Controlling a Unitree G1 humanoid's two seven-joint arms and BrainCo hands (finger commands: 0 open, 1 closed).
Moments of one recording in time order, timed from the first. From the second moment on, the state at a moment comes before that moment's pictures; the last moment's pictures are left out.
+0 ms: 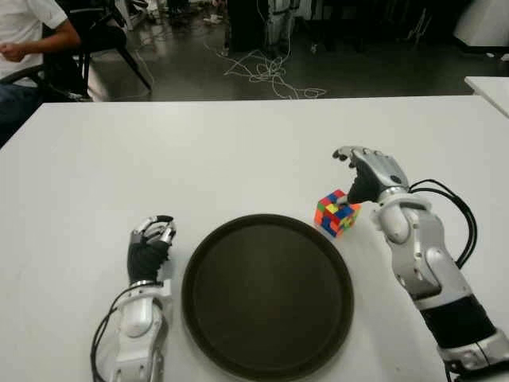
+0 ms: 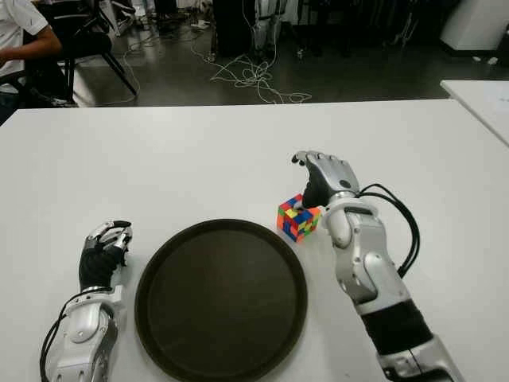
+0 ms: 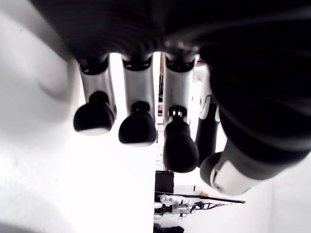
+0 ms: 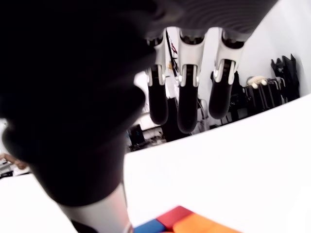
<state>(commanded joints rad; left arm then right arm) 0.16 -0.12 0.11 0.09 -0.03 -0.05 0.13 -0.33 -0.31 0.27 0.00 -0.86 0.36 0.21</state>
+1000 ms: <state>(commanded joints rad) 0.16 -0.12 0.11 0.10 -0.04 -0.05 0.14 -0.35 -0.28 0.31 0.11 -0.82 0.34 0.17</state>
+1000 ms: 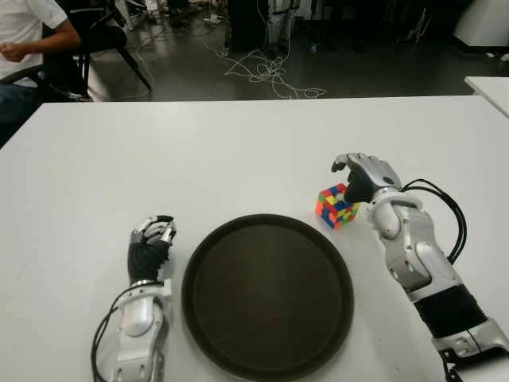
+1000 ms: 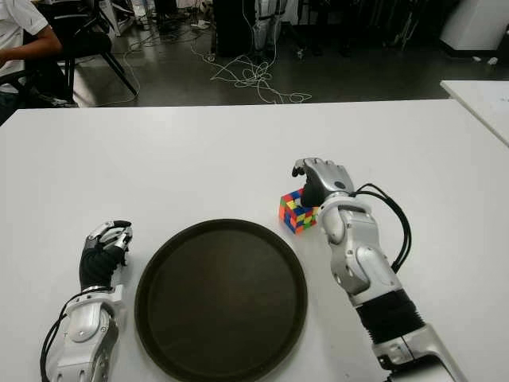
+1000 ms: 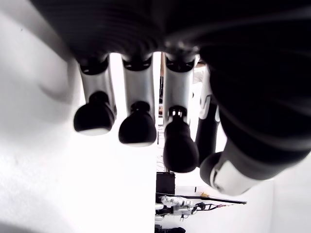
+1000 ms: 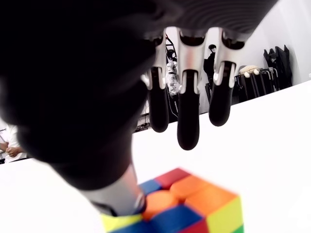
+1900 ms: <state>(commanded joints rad) 0.15 -0.11 0.11 0.12 -0.04 -0.10 0.13 -0.33 -0.27 0.36 0.06 -0.83 0.38 0.17</state>
